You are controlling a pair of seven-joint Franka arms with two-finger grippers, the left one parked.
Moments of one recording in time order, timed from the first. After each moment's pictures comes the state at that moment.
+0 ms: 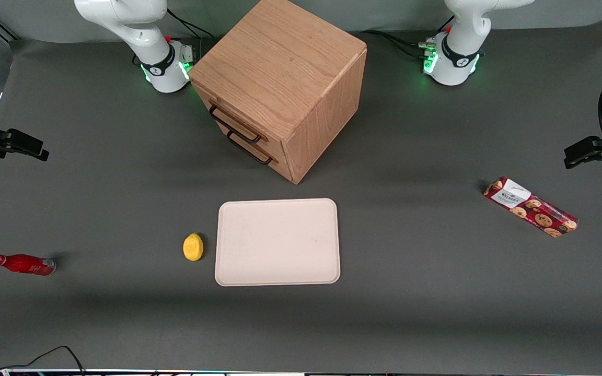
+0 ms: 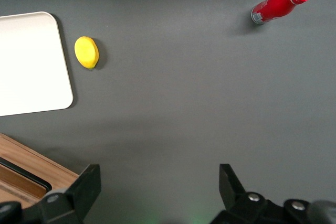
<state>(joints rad) -0.02 0.00 -0.06 -1.61 -0.01 1.55 0.03</state>
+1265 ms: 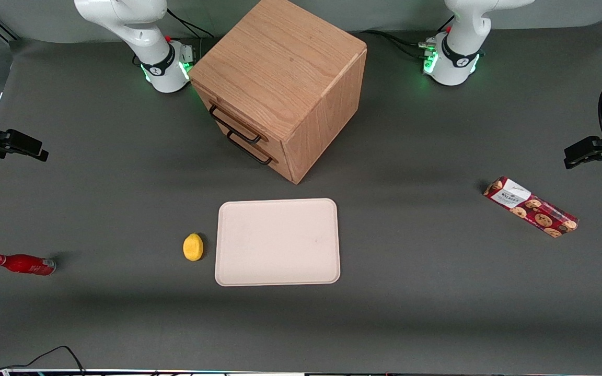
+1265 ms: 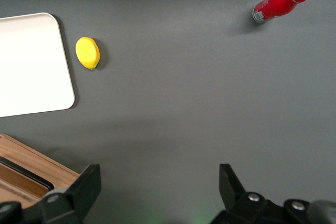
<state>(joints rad) -0.02 0.00 -0.07 -1.61 0.00 1.55 0.03</state>
